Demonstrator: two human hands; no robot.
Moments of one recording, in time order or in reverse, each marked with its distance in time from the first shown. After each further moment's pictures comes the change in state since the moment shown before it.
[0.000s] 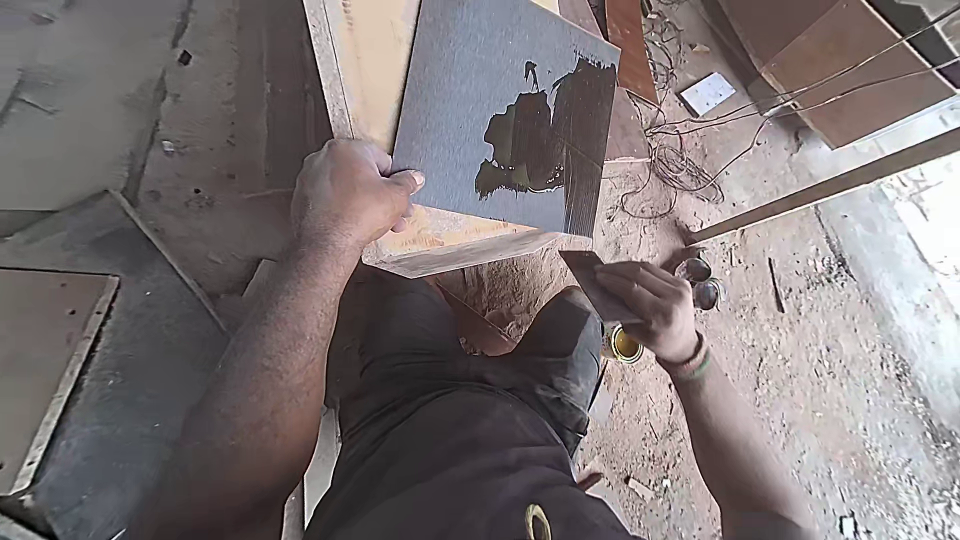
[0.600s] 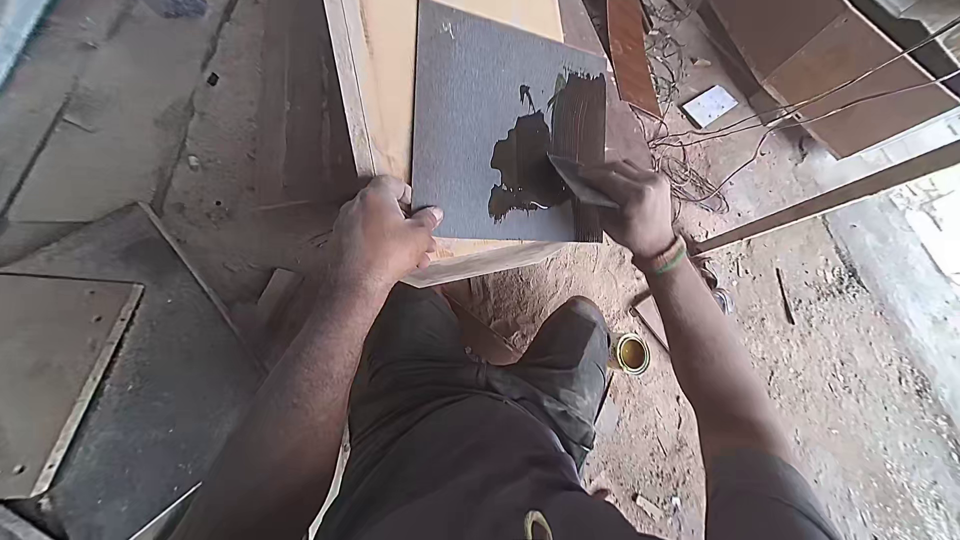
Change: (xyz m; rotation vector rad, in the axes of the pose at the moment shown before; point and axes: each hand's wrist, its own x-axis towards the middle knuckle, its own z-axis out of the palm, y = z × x) left_hand -0.030 -0.002 0.016 -0.155 -0.007 -0.059; right_hand 0.121 0.059 0.027 -0.167 0.024 -0.004
